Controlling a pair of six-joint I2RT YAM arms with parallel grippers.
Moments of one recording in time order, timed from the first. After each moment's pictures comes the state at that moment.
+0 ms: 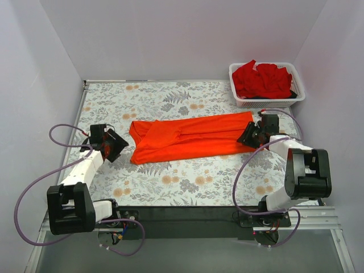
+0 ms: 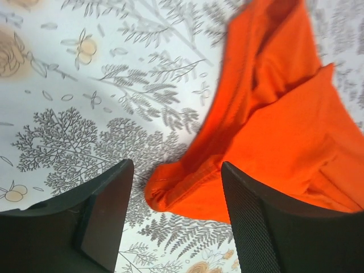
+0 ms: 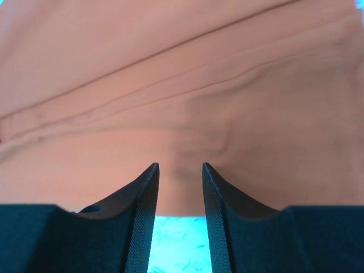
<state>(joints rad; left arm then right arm) 0.07 1.22 0.64 -0.35 0.06 -0.80 -0.01 1.54 0.73 -0.10 -0.31 0.43</state>
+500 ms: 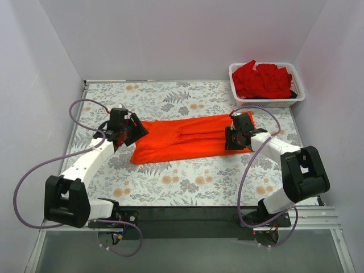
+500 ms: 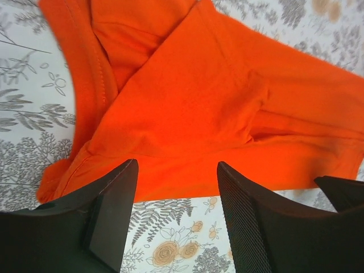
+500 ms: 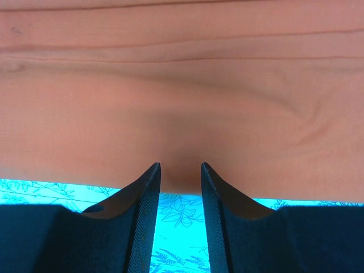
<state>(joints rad) -0.21 1.27 0.88 -0.39 0.03 -0.73 0.35 1.51 0.81 -0.29 -0.02 0.28</state>
